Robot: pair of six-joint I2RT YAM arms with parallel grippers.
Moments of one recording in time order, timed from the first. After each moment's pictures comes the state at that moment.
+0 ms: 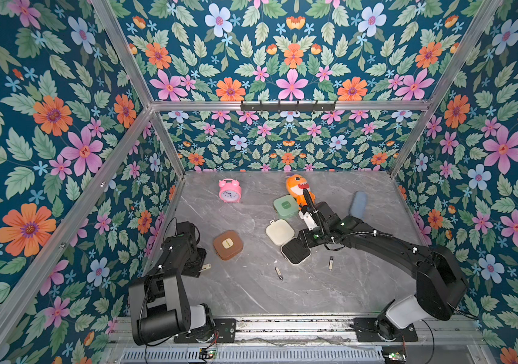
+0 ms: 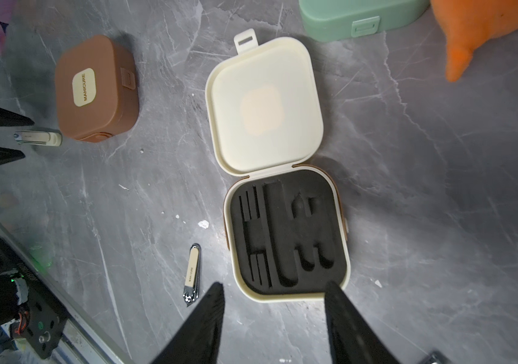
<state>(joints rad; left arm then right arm) 0.21 1.36 0.69 -0.79 -0.06 -1.18 0.68 1.55 1.09 -0.54 -0.16 0.35</state>
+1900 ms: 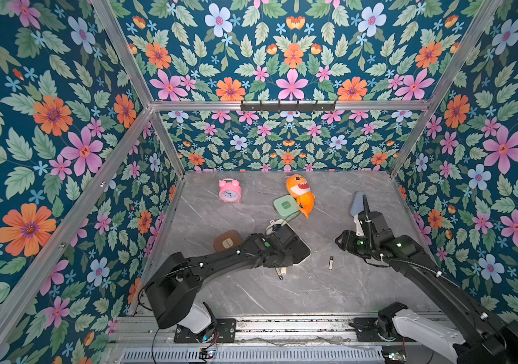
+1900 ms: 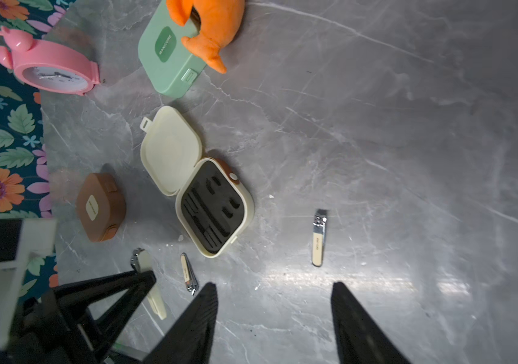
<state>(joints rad) -1.03 1.58 1.03 -0.62 -0.06 -0.92 0.40 0.96 0.82 -0.79 -0.10 0.73</state>
